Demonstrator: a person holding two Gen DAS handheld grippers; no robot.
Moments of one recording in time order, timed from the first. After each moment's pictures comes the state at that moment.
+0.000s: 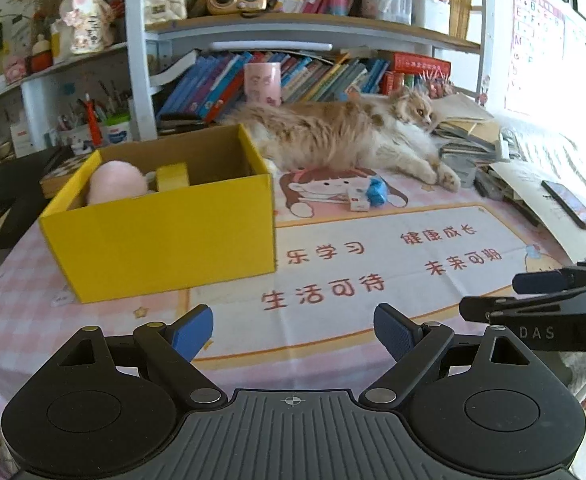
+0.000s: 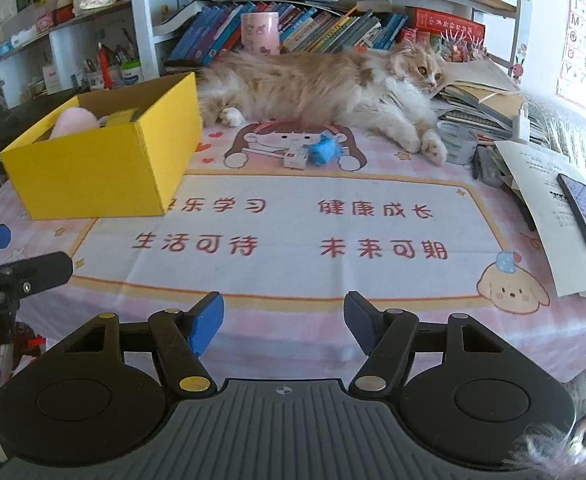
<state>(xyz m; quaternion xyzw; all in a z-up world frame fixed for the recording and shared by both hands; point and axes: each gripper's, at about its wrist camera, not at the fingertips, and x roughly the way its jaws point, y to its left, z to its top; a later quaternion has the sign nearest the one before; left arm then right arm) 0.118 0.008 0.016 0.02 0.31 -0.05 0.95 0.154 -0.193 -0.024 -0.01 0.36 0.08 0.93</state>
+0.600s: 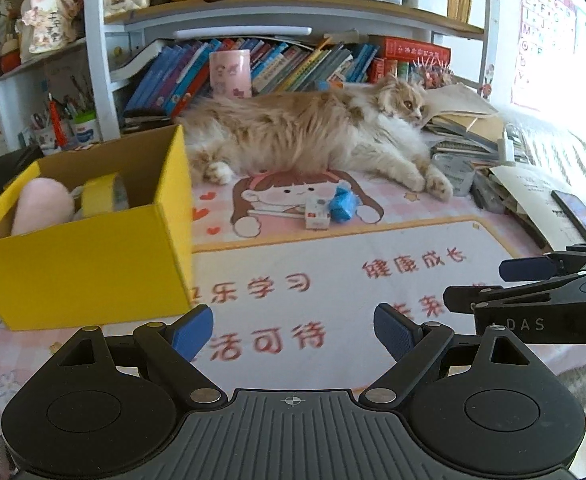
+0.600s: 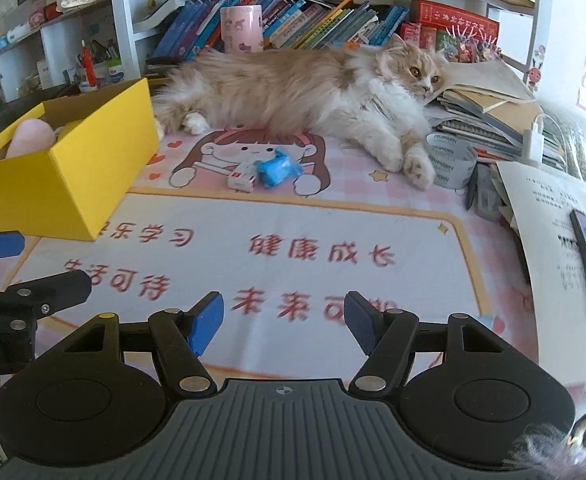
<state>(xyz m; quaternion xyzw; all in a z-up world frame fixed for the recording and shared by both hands) 0.192 -0.074 0.004 0.01 0.33 -0.03 0.94 0.237 -0.266 -0.028 -0.03 0.37 0.11 0.92</state>
